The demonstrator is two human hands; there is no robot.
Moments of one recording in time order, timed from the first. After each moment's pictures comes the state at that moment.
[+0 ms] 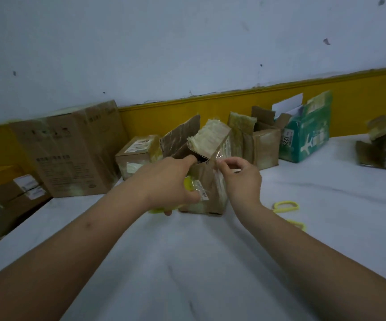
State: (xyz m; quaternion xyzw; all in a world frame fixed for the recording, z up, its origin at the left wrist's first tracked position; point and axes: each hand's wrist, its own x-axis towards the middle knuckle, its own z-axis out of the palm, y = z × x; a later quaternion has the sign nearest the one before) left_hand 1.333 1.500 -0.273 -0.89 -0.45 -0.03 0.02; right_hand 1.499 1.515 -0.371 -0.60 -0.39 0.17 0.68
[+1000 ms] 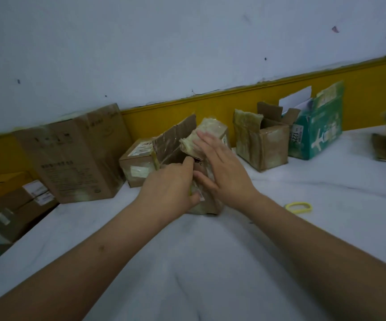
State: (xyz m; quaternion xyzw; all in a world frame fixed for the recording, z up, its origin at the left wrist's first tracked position) left_hand 1.340 1.517 -0.303 -0.87 -0.45 -0.12 0.18; right_hand 1.504 1.553 -0.370 -0.45 -0.75 -0.15 0.46
